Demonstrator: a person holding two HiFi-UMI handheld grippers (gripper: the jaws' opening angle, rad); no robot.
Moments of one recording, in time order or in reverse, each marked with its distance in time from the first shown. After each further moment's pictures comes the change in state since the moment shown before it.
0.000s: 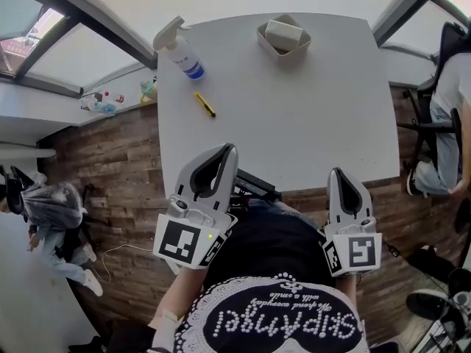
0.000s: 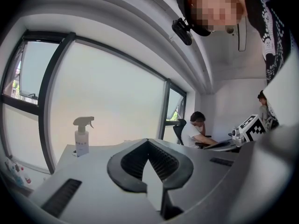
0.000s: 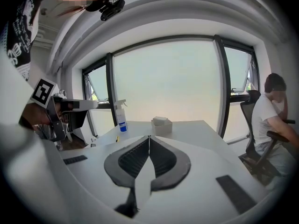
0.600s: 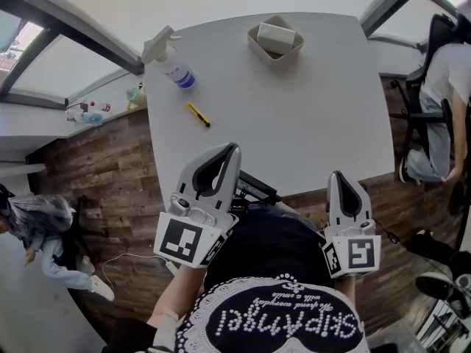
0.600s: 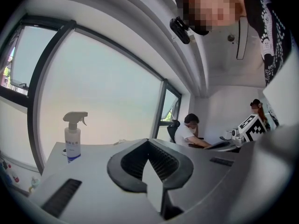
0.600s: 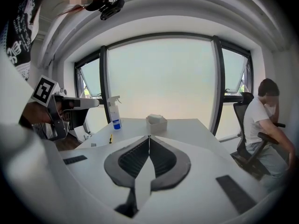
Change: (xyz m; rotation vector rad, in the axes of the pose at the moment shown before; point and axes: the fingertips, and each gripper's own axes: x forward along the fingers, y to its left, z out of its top) left arm 0.027 0.021 0.002 -0.042 0.014 -0.106; right arm 0.011 0.002 0.008 -0.004 0.060 -0.096
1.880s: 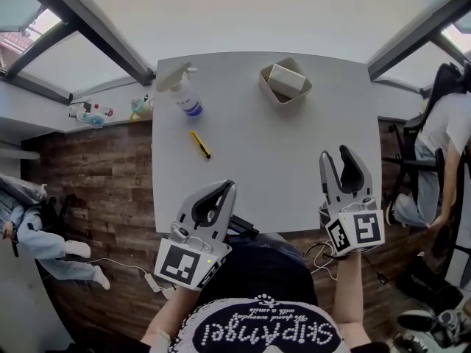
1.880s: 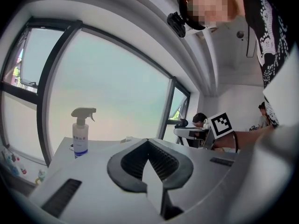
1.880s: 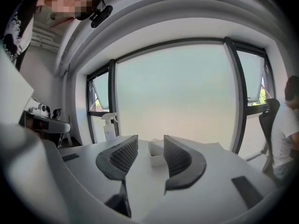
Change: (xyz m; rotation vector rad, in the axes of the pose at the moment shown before) left arm 0.008 0.016 -0.008 -0.048 0.026 0.096; right arm 0.116 -0.034 0.091 -0.046 -0.188 0.176
